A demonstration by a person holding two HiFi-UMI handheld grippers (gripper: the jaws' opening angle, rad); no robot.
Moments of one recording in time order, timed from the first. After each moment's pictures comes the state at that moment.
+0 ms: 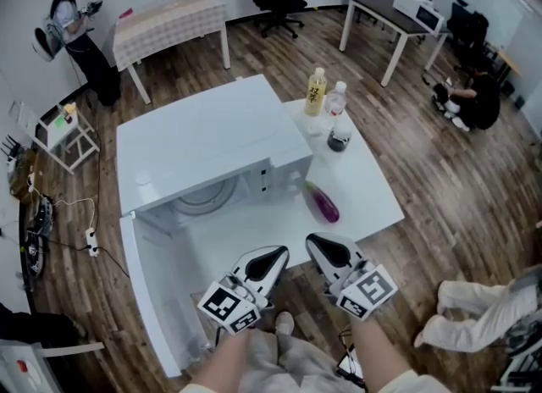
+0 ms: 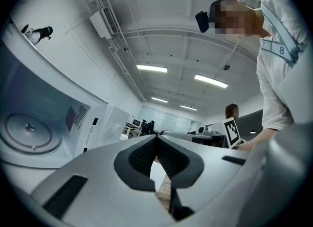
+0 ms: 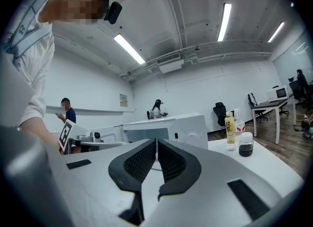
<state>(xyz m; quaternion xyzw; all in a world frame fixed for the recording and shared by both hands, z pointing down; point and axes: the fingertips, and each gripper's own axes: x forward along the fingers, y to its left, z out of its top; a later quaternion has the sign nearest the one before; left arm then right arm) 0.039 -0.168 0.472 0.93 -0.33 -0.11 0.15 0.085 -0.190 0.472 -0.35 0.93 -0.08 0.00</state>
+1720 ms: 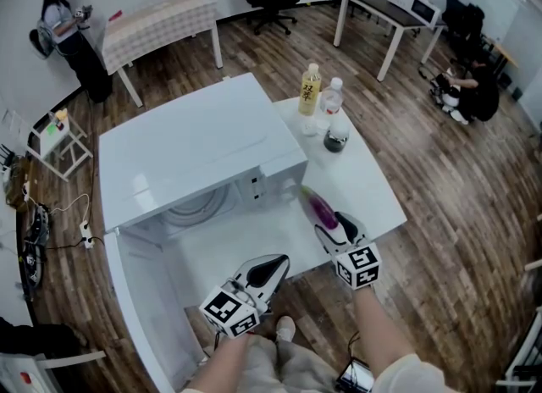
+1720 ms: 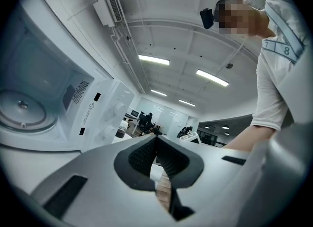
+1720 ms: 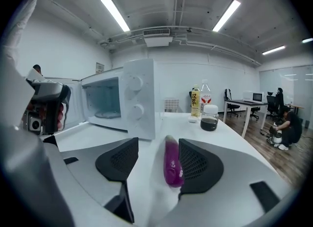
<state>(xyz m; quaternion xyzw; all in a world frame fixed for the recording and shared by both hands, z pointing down) 0.056 -0.185 0.522 0.93 -0.30 -0.07 0.19 0.169 -0.288 0.625 -0.47 0.86 -0.09 -0.16</state>
